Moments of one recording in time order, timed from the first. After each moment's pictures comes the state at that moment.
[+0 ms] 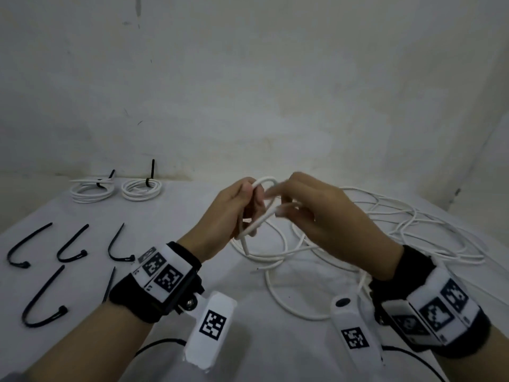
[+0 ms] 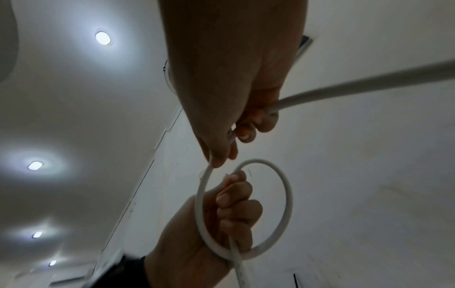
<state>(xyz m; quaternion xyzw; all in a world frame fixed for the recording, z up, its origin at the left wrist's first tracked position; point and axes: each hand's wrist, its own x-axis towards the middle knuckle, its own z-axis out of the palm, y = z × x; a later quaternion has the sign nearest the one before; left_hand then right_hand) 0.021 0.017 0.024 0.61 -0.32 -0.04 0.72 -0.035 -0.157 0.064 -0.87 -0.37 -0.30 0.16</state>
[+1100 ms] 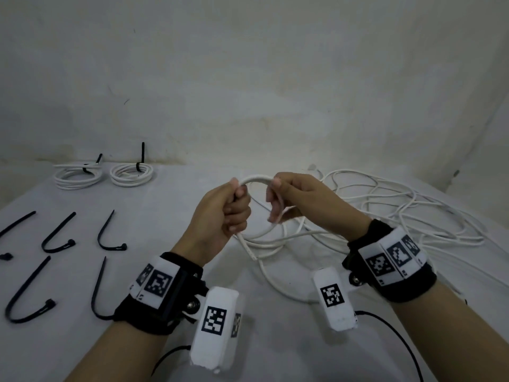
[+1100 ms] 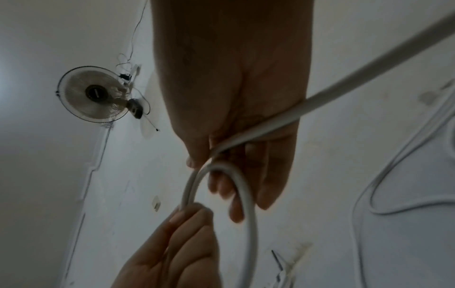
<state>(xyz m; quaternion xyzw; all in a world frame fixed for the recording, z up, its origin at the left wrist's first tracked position) 0.030 0.019 -0.001 0.48 -0.20 -0.14 0.84 0.013 -0.156 0.036 -0.84 -0.19 -0.01 0.51</state>
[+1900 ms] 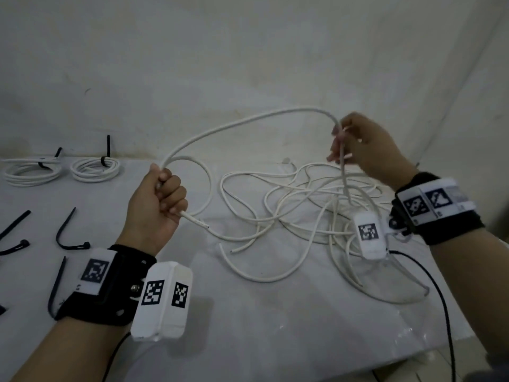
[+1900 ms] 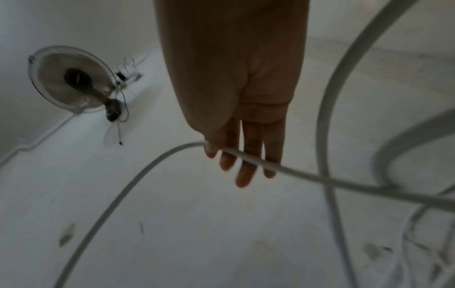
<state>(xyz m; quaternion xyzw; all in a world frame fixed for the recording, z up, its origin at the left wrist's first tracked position) 0.055 0.044 -0.014 0.32 -0.11 -0.08 0.94 0.020 -0.284 0.086 -0.88 -0.07 -0.26 0.40</state>
